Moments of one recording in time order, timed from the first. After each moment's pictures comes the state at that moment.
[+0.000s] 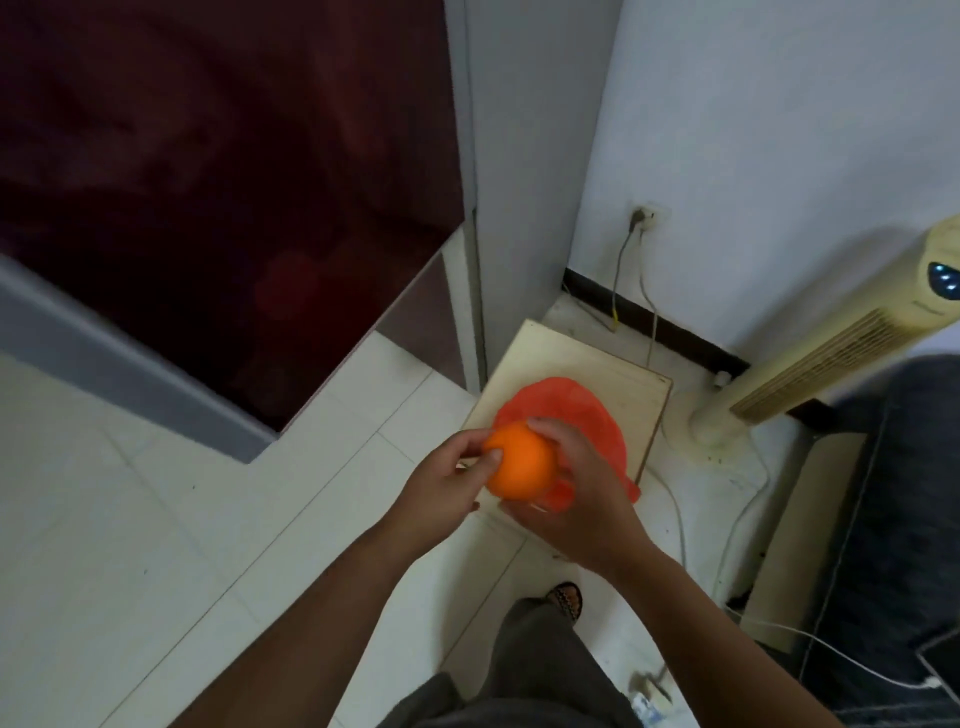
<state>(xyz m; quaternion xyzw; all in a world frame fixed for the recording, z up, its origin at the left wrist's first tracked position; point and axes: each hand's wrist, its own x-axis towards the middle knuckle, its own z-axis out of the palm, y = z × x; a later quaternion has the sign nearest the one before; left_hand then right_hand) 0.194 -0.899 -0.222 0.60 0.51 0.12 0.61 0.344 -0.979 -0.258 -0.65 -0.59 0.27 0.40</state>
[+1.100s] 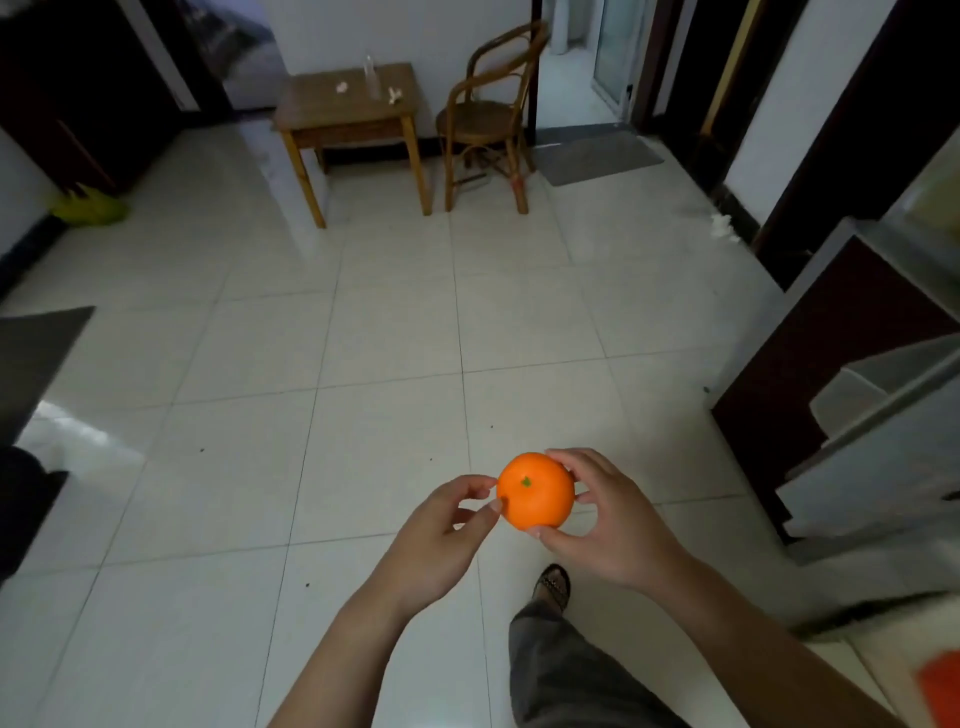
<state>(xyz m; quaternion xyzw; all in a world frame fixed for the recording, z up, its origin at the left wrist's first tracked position) -0.351 -0.942 -0.200 0.45 0.72 0.31 0.42 -0.169 -0.847 -0.232 -0.38 -0.81 0.39 0.20</state>
